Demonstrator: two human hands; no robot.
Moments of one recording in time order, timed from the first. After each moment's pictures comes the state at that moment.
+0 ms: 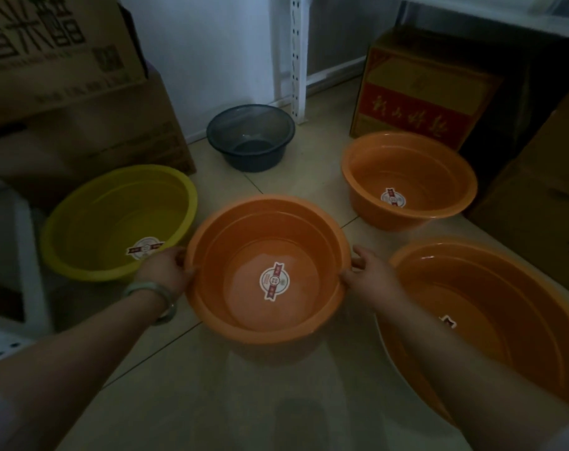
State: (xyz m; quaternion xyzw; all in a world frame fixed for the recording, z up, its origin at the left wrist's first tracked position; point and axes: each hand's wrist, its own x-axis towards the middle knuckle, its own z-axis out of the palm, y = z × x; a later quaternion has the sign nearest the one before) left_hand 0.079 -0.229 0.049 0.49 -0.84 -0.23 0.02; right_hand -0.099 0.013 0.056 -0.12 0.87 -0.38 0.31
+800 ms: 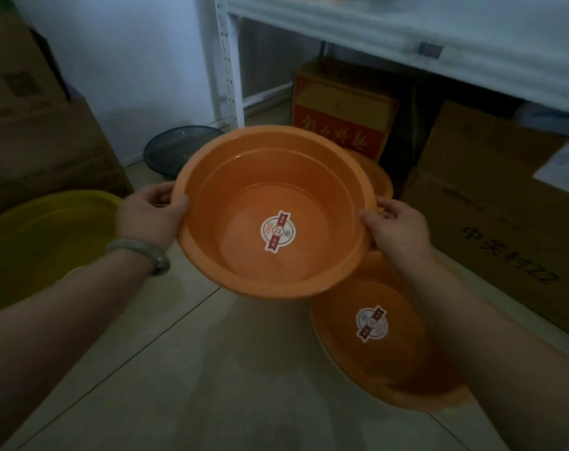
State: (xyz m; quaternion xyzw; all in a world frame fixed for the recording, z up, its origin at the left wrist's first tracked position) left_hand -0.012 -0.158 0.144 0.42 -0.74 -0.44 0.28; right_hand -0.145 0.091 0.144 -0.01 0.82 -0.55 0.11
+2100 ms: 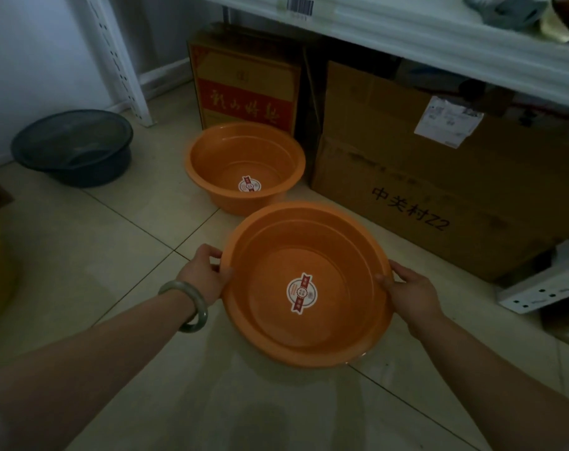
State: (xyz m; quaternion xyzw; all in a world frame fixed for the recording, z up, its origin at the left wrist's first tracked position) left_hand -0.074 -0.006 0.043 0.32 -0.85 -0.42 -0.09; right_hand -0.139 0.288 0.048 0.17 0.86 -0.45 0.14
